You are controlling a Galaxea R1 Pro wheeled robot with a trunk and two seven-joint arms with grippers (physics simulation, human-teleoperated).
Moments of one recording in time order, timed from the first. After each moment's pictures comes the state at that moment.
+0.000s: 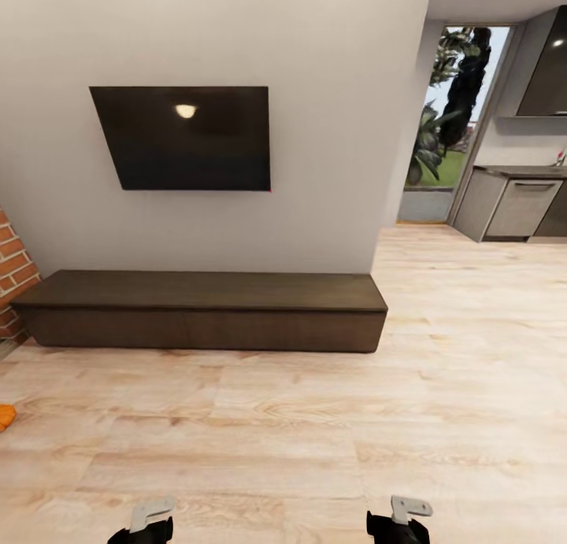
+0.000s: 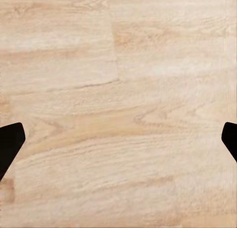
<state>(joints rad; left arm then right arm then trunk) -0.38 0.06 0.00 -0.24 0.13 -0.14 0.18 -0.30 0.02 0.03 -0.44 -0.10 -0.02 -0.19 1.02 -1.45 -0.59</state>
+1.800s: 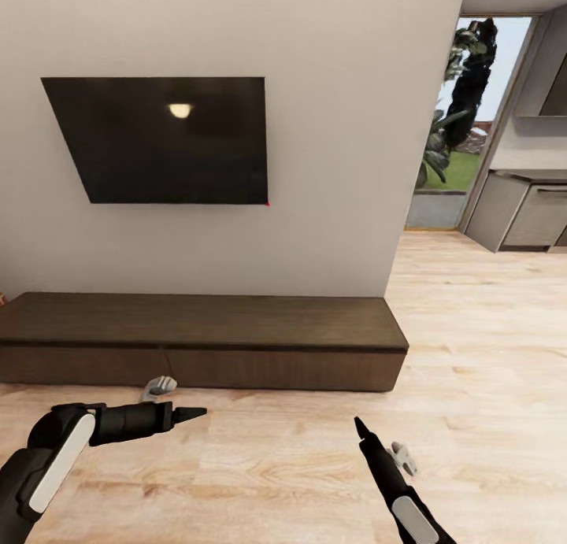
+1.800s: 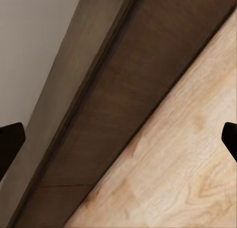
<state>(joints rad) -0.36 0.35 -0.02 -1.34 0.48 1.00 -0.71 -0.42 0.02 -0.03 -0.46 -1.03 -0.15 0.38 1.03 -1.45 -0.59</state>
